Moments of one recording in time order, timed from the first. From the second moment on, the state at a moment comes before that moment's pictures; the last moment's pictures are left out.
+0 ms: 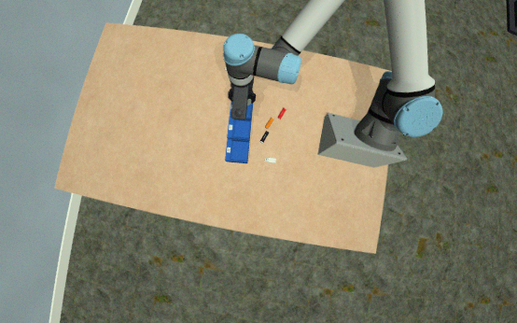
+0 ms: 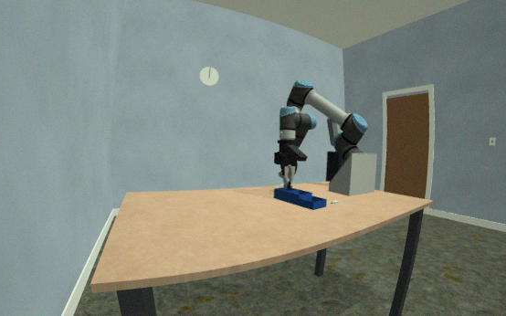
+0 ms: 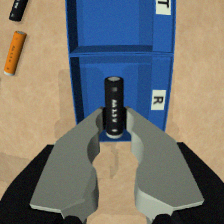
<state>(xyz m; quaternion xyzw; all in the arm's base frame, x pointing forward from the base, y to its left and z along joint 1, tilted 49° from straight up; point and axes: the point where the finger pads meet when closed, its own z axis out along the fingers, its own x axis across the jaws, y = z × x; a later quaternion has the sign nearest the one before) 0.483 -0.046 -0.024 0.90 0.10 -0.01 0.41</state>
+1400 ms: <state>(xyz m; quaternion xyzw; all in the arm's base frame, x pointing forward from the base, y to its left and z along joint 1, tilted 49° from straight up) 0.485 -0.074 -0.047 0.90 0.10 -0.01 0.41</state>
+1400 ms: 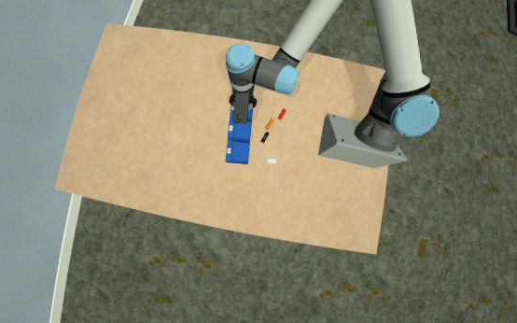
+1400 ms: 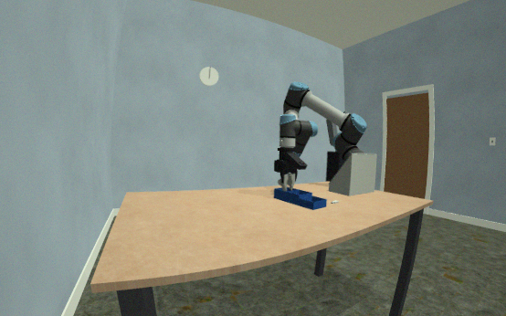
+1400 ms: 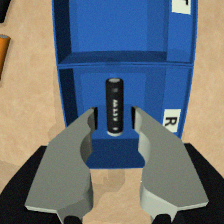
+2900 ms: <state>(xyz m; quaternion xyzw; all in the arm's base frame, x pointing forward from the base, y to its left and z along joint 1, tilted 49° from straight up) 0.481 -0.036 -0.014 0.90 0.11 0.00 0.41</state>
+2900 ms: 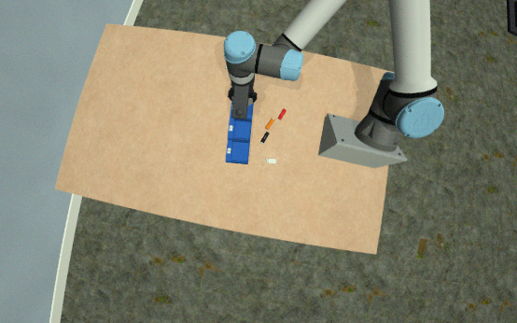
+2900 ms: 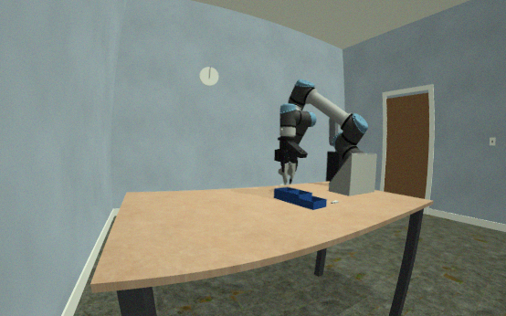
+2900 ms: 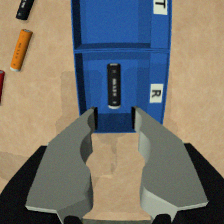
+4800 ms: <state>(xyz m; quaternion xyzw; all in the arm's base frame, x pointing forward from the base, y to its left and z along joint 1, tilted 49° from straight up) 0.370 -0.029 -0.036 0.90 -0.12 0.09 0.40</state>
